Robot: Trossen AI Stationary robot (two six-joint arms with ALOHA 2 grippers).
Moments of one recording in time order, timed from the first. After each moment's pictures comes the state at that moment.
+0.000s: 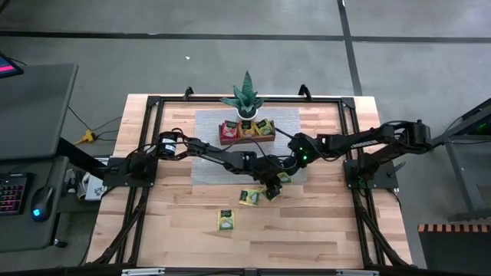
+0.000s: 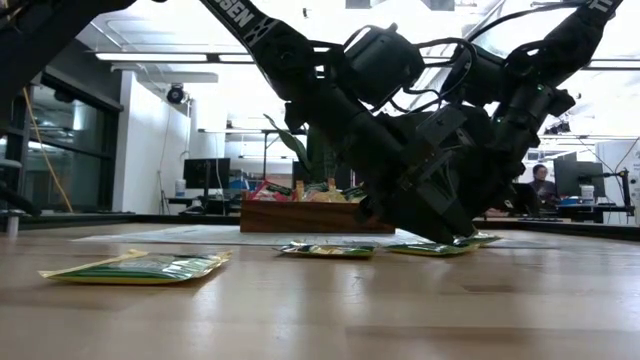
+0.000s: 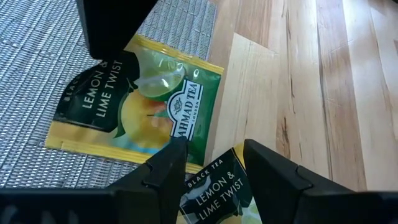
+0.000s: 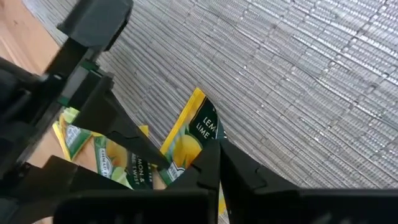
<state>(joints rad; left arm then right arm) -0.04 2.26 1.53 -0.01 0.12 -0.42 -0.21 1.41 0.51 -0.06 -0.24 0.84</state>
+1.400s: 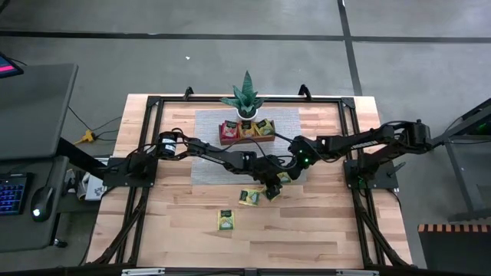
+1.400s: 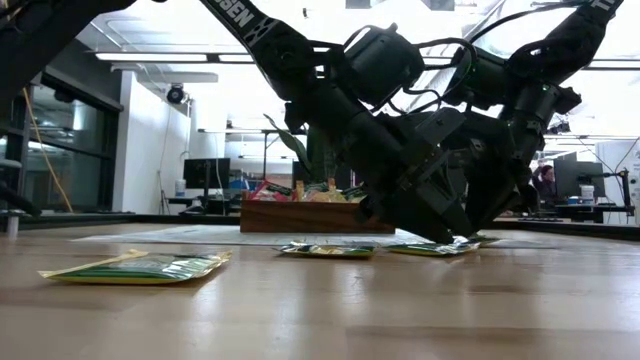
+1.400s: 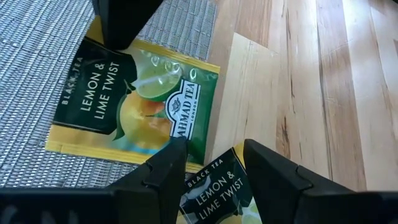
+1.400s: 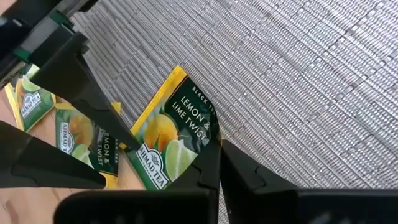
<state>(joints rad) -0.04 2.26 1.52 -0.01 0.12 -0.42 -0.19 1.41 0.51 -0.12 -0.18 0.68</state>
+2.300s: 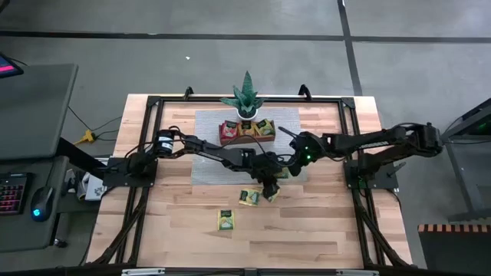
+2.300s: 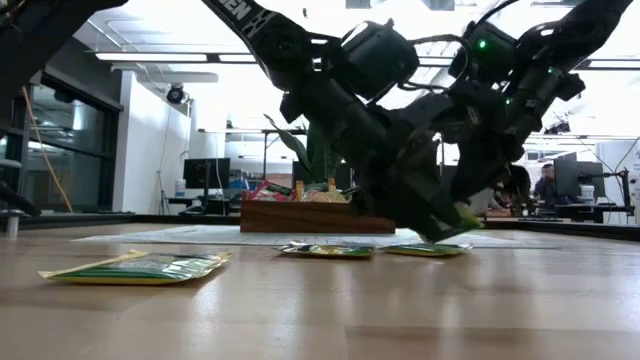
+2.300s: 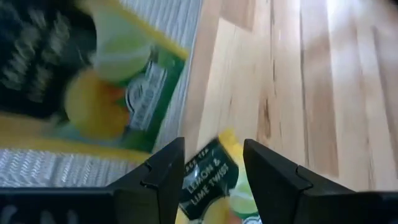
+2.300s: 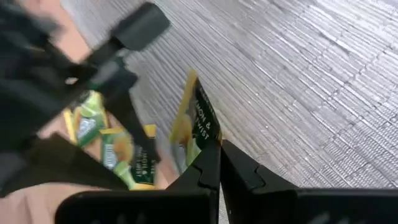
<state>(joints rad) -0.02 2.21 1.52 -0.08 0.20 -0.40 -0.19 1.29 0.51 -0.10 -0.17 0.69</state>
